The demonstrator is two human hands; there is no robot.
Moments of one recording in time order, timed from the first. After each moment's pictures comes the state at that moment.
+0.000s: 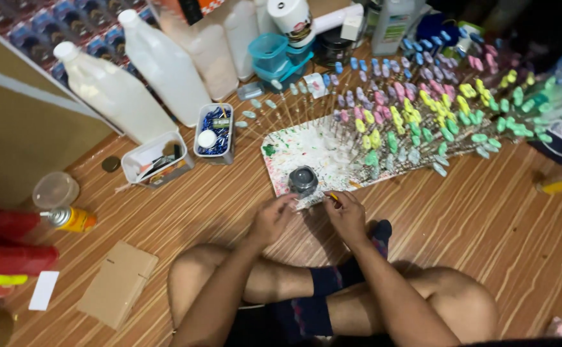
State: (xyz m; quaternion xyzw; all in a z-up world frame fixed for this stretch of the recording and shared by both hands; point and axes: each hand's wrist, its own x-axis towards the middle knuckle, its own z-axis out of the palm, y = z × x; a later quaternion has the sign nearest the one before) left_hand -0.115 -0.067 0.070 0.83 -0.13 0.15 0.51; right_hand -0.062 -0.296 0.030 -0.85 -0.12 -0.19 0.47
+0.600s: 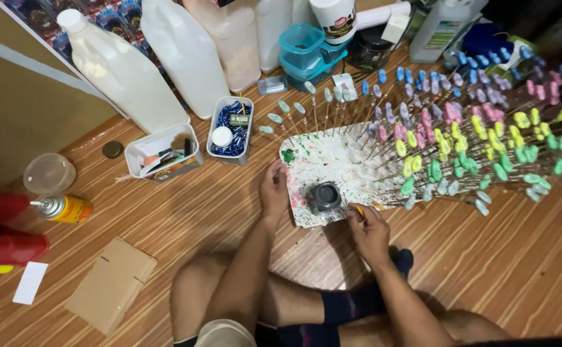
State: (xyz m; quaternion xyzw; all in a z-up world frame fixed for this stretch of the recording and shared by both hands) left_hand 0.009 -0.048 -0.032 0.69 0.20 0.30 0.63; right_hand -0.040 -0.292 0.022 -0.86 -0.10 -0.12 0.48
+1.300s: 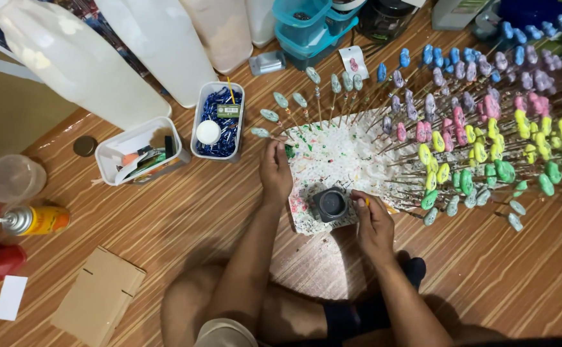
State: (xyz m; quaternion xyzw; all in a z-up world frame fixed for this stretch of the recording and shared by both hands) left_hand 0.068 -0.047 0.000 0.72 0.16 0.38 0.56; right_hand -0.004 -0.268 0.033 -0.83 -0.09 -0.06 0.54
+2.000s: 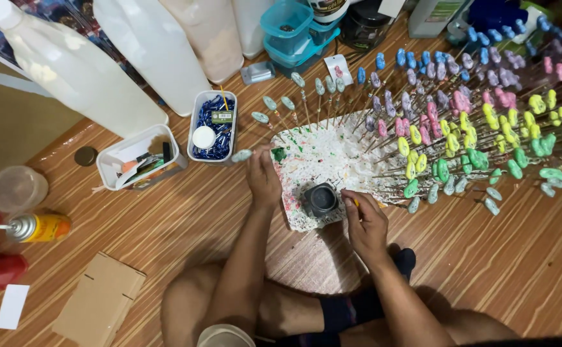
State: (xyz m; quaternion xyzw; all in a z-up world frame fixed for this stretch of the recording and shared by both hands) left_hand 0.055 -0.036 0.001 0.71 0.05 0.47 0.53; right_hand -0.021 -0.262 0.068 -0.83 -0.14 -0.15 0.52
